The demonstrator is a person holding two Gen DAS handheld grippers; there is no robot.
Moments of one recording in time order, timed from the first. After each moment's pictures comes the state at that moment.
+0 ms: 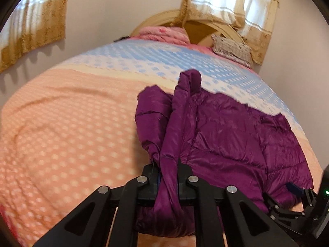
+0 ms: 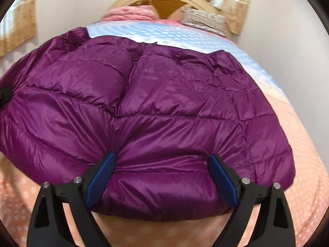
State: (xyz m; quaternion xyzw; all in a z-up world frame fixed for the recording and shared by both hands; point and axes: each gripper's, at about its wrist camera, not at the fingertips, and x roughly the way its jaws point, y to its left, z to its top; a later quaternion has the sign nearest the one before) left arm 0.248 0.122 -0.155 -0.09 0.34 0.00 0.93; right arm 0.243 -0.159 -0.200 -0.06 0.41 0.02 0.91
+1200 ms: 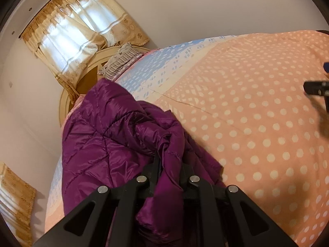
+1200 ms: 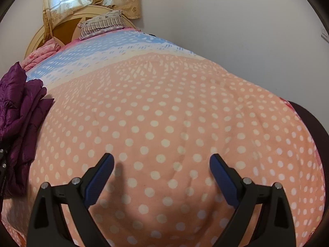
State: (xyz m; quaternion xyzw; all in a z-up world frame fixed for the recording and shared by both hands) left arm 0.201 -0.280 -0.185 0.37 0.23 -0.19 0.88; right arm 0.109 -0.461 -0.184 0.12 0.38 -0.25 0.88
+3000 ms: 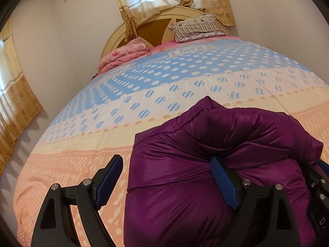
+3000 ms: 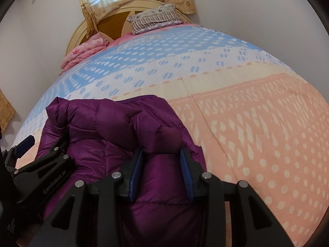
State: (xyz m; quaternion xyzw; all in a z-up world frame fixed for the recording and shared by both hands) left arm 0.399 -0.179 -0.173 0.15 0.33 0.01 0.93; right arm 0.342 -0.317 -0.180 0.15 0.37 -0.08 0.91
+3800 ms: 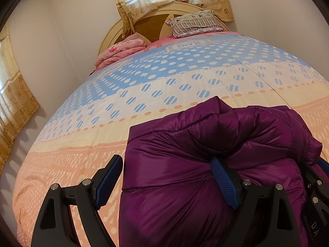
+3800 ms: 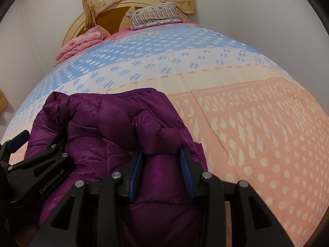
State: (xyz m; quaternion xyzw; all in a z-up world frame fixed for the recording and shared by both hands) left arm 0.401 -0.181 -0.182 0.15 0.35 0.01 0.93; right arm 0.347 -0.308 -0.188 0.12 0.39 -0.10 0.91
